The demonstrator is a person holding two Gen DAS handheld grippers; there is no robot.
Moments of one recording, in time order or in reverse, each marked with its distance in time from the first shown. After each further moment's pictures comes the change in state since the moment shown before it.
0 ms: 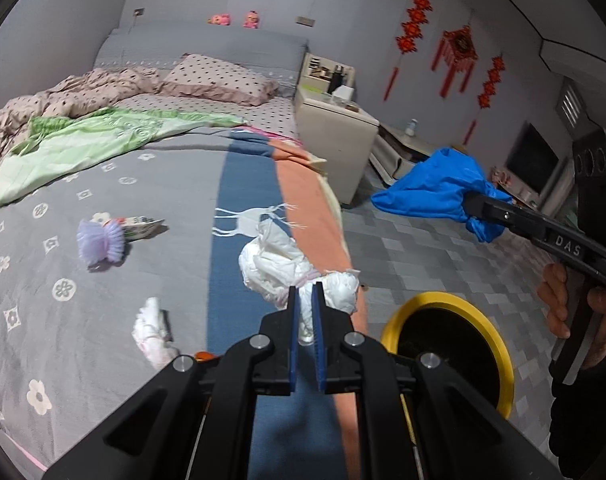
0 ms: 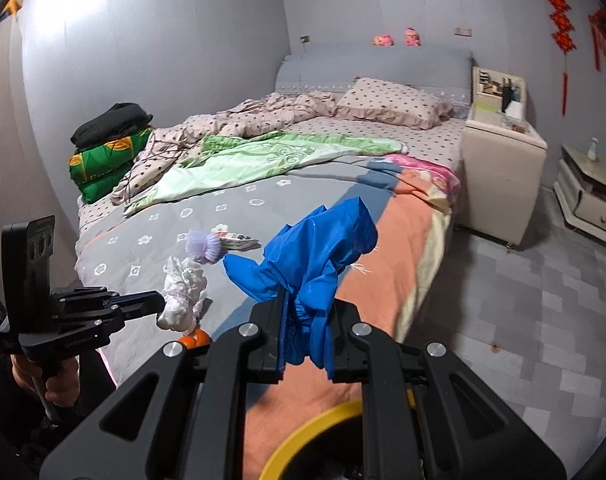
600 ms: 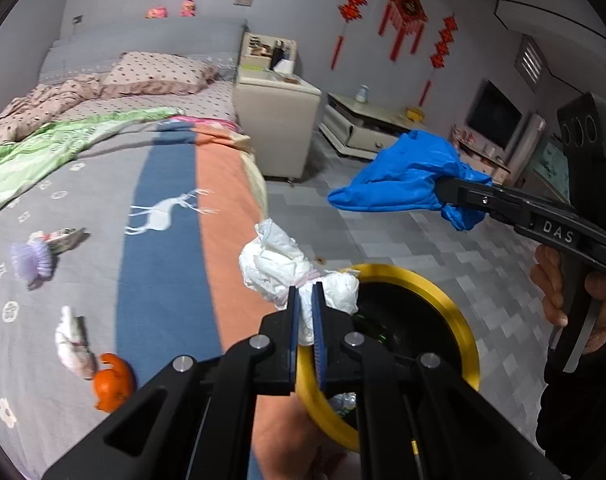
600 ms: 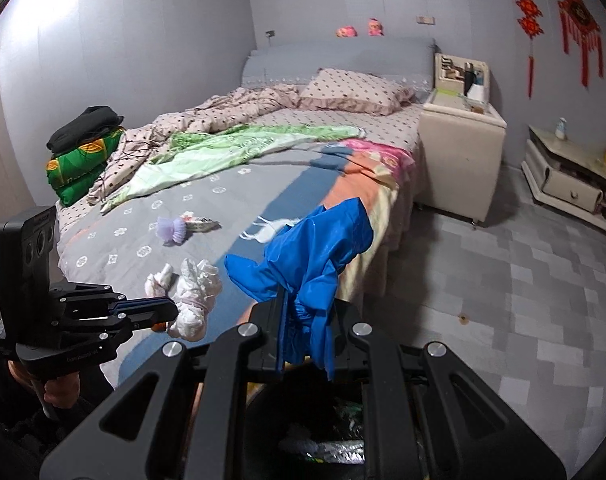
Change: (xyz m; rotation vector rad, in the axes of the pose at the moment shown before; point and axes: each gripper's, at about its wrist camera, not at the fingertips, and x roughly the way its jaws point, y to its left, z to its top) left arm 0.034 -0.097 -0.005 0.137 0.095 -0.120; right arm -0.068 -0.060 -0.040 0.053 0.041 -0.102
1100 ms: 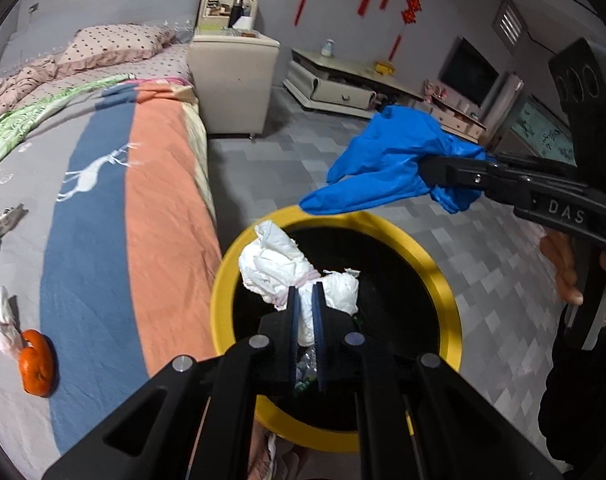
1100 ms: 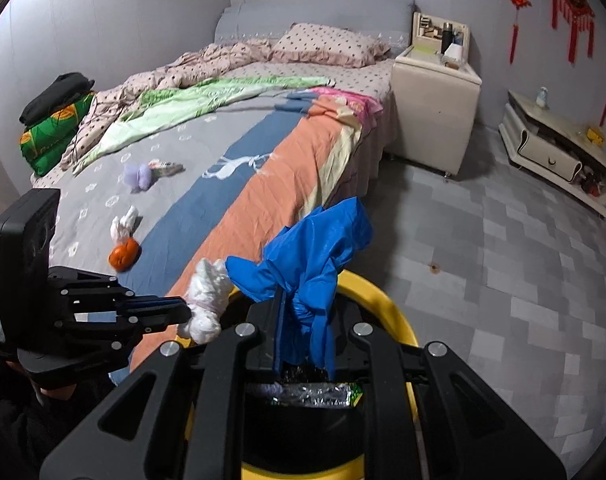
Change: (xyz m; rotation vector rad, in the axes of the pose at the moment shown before) left arm 0.057 -0.047 -0.029 0.059 0.156 -0.097; right arm -0.002 -0.029 -0.046 0.009 0.173 -0.088
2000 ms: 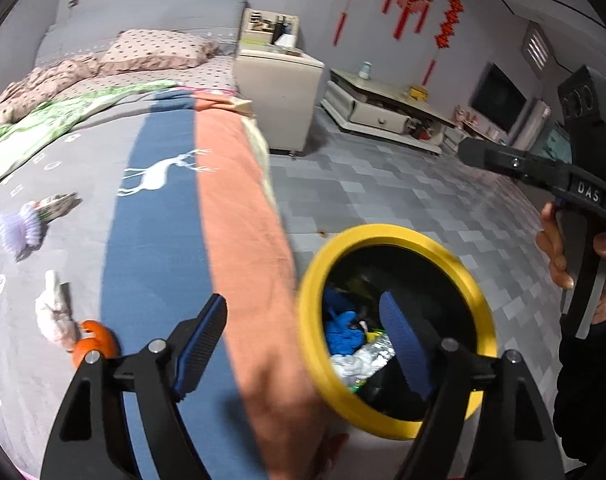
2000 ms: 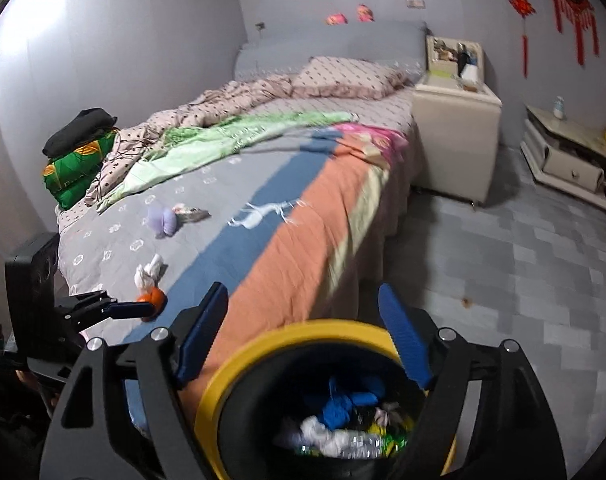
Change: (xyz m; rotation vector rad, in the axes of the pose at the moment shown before) left arm -0.037 0.067 -0.006 -0.093 -0.087 0.111; right arm 0.017 0.013 0.041 0.020 -0.158 0.108
